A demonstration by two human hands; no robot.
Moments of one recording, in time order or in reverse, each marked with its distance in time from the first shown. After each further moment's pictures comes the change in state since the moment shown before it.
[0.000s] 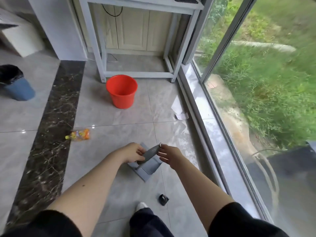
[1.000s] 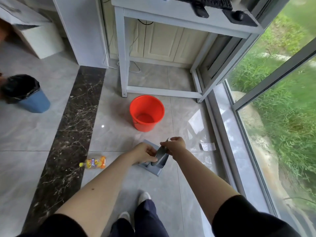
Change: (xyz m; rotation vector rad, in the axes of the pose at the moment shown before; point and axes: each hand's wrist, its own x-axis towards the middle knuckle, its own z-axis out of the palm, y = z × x) left_hand 0.161 -0.032 -0.333 -0.276 0.052 -0.023; right_hand 0.205 -0.256 0.276 -0.244 0.173 -0.064
